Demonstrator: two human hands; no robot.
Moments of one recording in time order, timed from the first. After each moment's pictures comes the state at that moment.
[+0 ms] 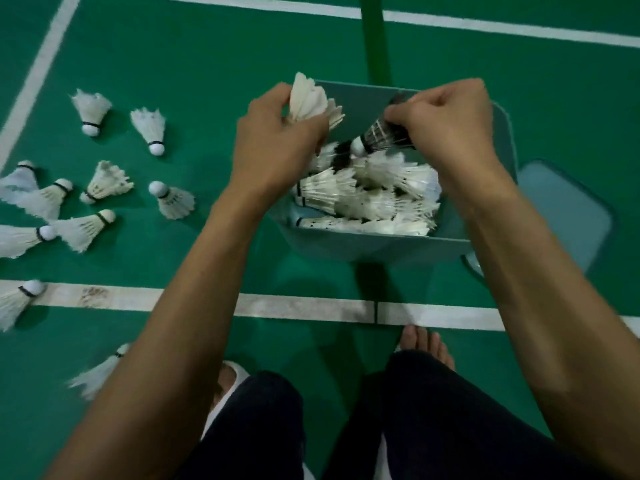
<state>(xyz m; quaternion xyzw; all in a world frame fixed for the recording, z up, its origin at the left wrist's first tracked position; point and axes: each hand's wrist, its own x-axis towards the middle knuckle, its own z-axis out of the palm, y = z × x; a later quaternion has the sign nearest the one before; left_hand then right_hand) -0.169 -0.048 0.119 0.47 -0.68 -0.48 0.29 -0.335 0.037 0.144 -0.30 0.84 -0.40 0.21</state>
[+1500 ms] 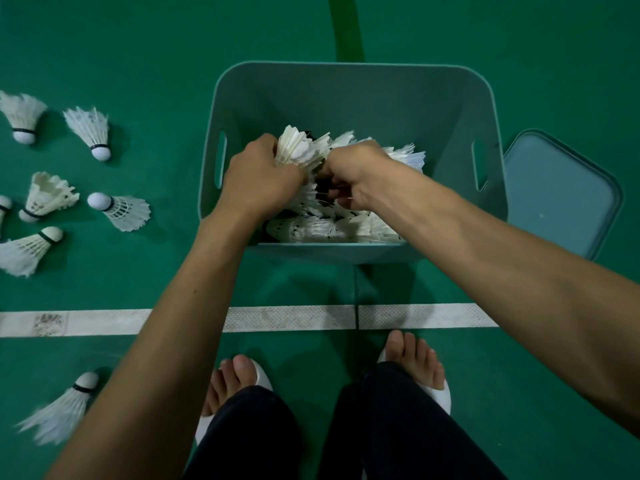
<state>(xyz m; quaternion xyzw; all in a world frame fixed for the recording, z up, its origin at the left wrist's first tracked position) -0.209 -0.048 0.053 0.53 -0.73 -0.42 0.07 -0.337 -0.002 0.051 -0.07 0.81 -0.33 0.49</state>
